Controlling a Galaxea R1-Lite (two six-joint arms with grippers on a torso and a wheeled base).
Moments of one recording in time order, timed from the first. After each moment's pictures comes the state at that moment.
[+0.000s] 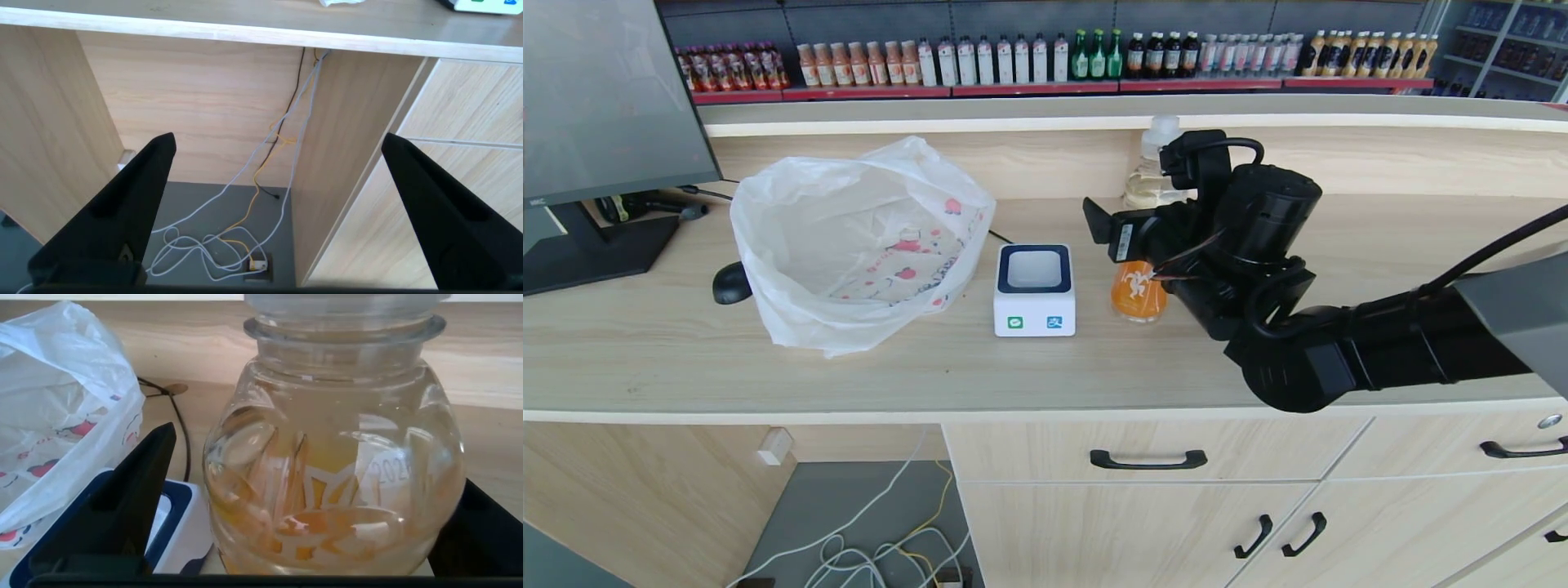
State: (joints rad) left arm 0.00 0.00 0.00 0.00 0.00 0.00; right arm 0.58 2.07 -1.33 -0.98 -0.29 -0.08
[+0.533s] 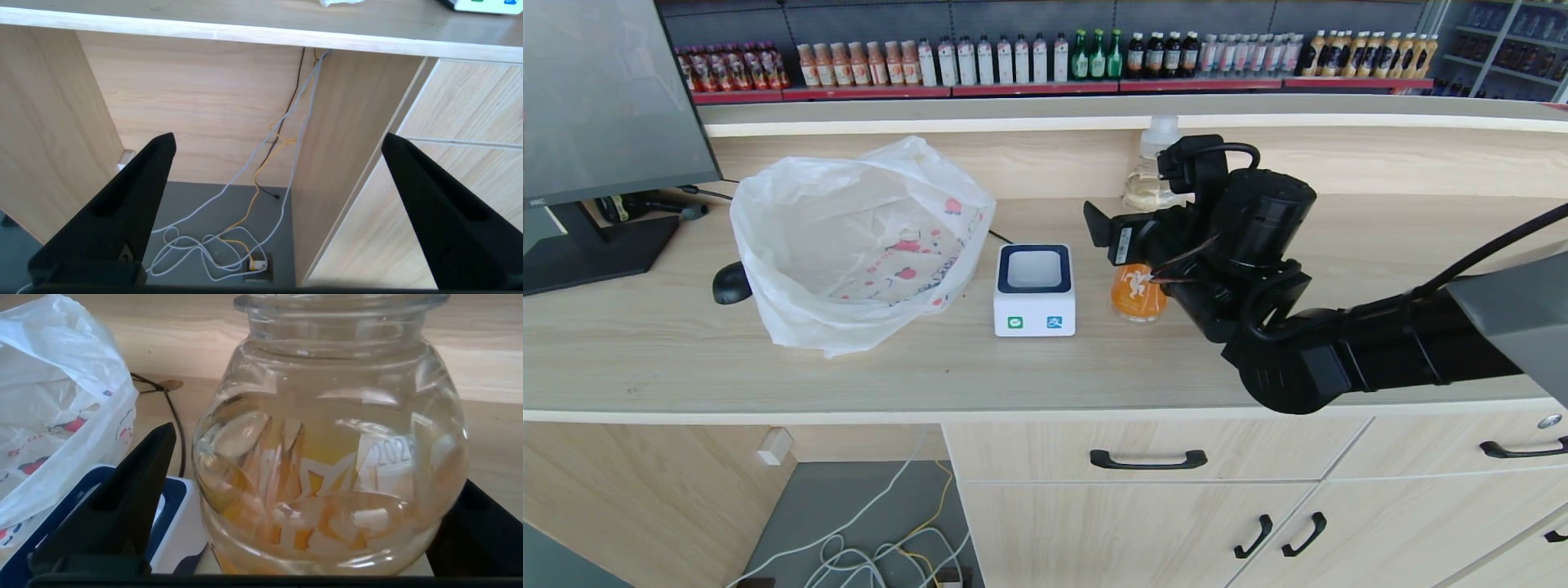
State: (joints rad) left arm 0.00 0.00 0.00 0.00 0.00 0.00; right arm 0.58 2.08 -1.33 -0.98 -0.30 -0.08
